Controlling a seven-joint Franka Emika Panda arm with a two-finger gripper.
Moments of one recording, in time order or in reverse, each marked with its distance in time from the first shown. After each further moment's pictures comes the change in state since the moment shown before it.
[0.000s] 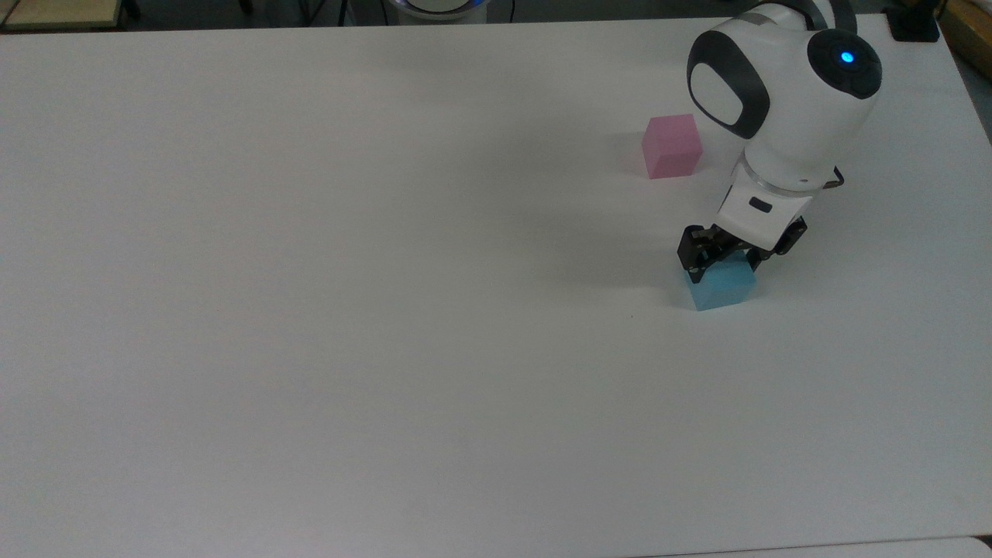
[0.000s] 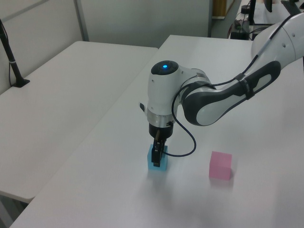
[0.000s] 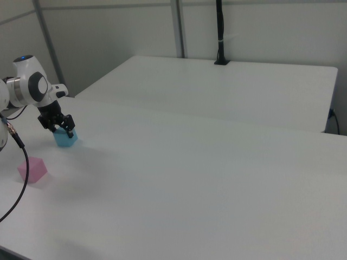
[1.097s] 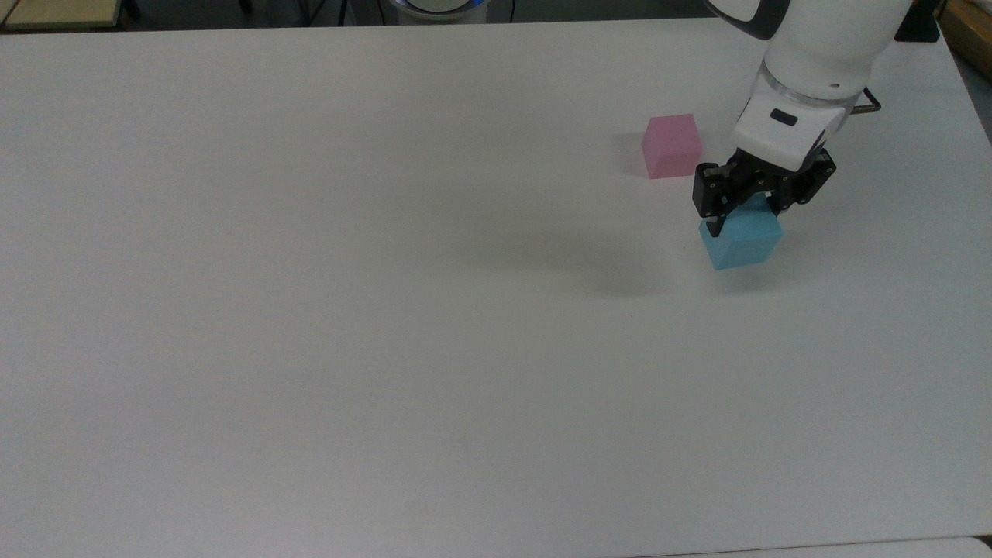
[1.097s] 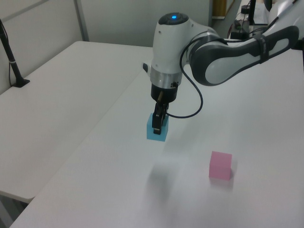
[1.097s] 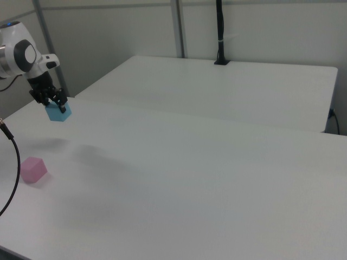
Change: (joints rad) arm -0.012 -0.170 -0.005 0.015 0.000 -0.126 0.000
